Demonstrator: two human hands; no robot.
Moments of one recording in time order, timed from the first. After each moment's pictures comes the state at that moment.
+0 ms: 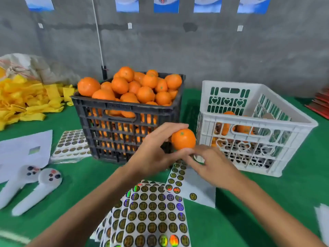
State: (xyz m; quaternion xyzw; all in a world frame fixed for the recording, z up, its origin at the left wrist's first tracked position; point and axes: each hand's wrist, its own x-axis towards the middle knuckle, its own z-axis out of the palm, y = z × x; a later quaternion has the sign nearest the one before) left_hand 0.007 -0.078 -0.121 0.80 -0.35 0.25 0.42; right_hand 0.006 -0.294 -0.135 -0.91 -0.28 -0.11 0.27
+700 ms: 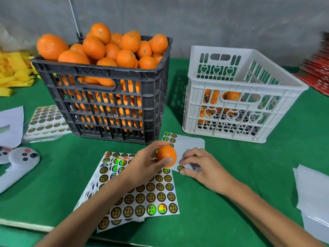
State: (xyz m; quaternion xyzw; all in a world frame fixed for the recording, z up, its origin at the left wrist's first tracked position) left_hand -0.020 -0.081 -0.236 0.83 -0.18 -0.08 0.52; right_hand -0.024 -0.335 -0.242 -0.93 -0.24 0.00 0.28
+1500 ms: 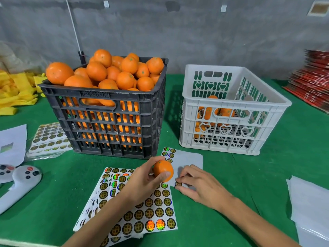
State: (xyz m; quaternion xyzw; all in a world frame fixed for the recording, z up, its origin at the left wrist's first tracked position) left_hand -0.025 -0.082 -0.244 0.83 -0.17 -0.04 0.53; right_hand -0.033 -0.335 -0.240 -0.92 -0.34 -0.07 0.16
